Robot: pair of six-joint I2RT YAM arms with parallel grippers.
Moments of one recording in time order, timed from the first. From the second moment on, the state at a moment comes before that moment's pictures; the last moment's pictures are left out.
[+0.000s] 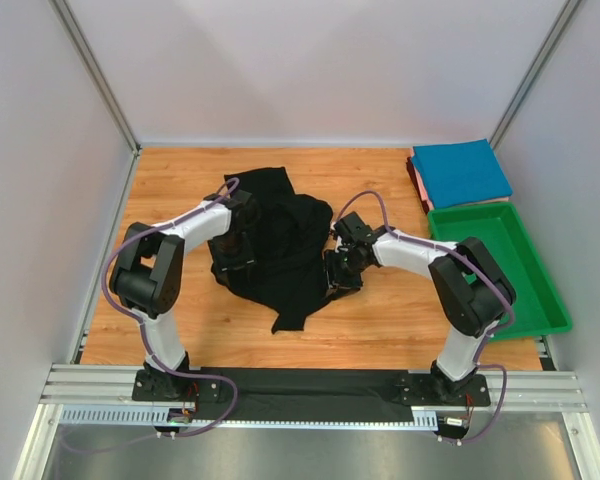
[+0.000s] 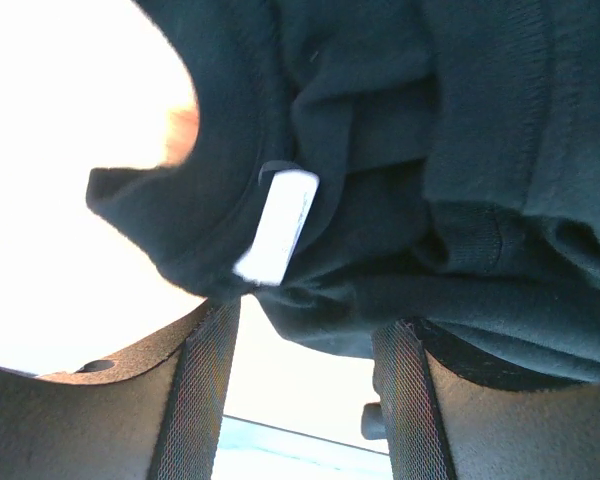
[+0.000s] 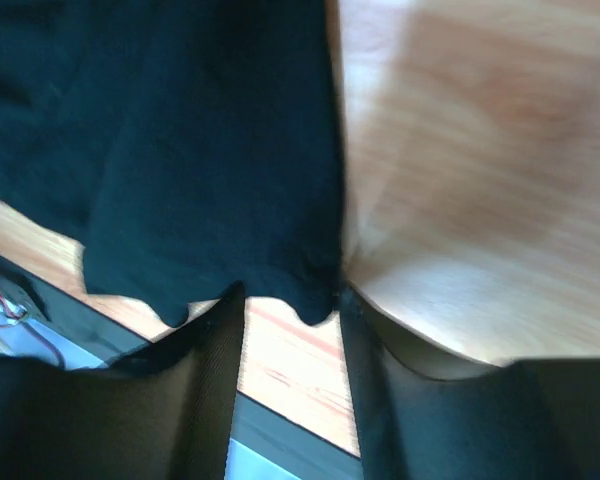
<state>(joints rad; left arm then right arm) -0.41 1.84 1.24 -0.98 -0.10 -0.79 0.58 1.78 1.03 -0.51 -0.36 0.57</state>
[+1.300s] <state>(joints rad) -0.64 1.78 1.12 -0.94 0.06 -0.82 0.62 1.46 0.94 -0.84 -0.10 0.66</state>
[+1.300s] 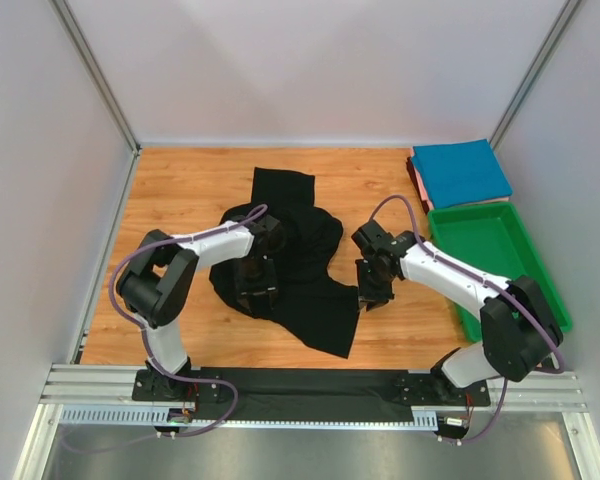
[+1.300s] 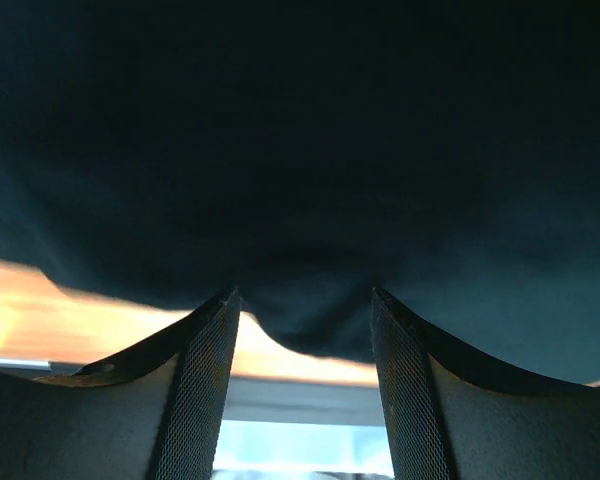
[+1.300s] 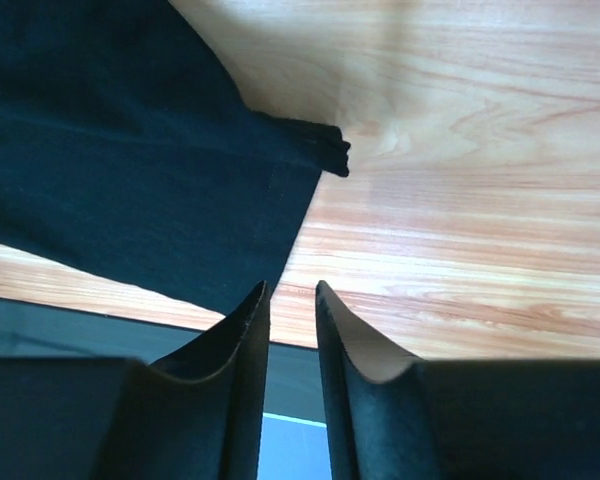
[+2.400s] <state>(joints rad) -0.82 1.43 1.04 -1.06 0.23 -1.40 0.56 1.48 1.06 -0.84 -0.06 0.63</state>
